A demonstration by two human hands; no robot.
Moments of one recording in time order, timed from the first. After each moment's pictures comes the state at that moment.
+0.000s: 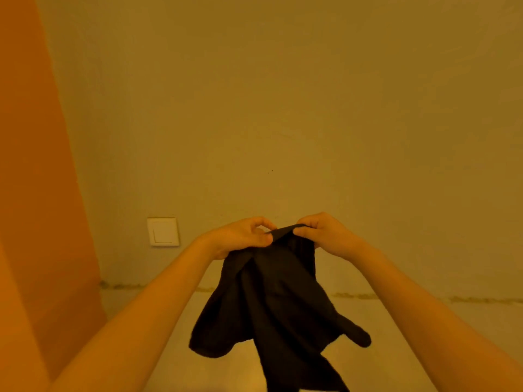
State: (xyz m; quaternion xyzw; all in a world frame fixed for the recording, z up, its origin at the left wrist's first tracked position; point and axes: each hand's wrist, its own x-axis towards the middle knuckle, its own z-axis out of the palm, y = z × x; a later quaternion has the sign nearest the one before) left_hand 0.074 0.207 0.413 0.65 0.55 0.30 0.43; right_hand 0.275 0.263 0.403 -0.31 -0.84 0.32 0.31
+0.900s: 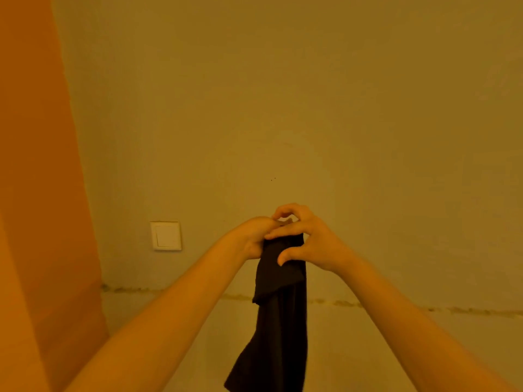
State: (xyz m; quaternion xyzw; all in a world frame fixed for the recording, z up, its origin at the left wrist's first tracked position) left_hand 0.116 0.212 0.427 0.47 0.50 0.45 0.58; right_hand 0.260 0.235 0.410 -0.17 -0.90 0.20 0.36
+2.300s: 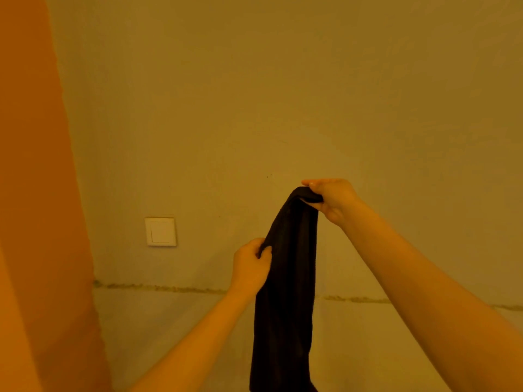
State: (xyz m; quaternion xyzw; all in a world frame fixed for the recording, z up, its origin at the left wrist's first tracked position) left_hand 0.124 0.198 0.341 0.54 0.56 0.61 0.17; right_hand 0.260 0.254 0.473 -0.37 -0.51 0.56 0.54
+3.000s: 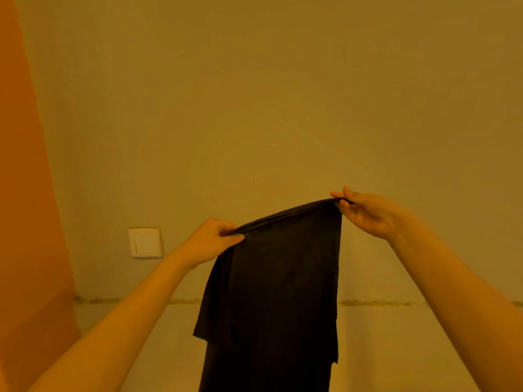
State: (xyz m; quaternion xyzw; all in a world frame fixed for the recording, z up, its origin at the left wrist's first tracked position) left_hand 0.065 0.189 0.413 0.68 0.57 0.41 0.21; right_hand 0.350 0.272 0.464 -0.31 -0.44 0.67 0.52
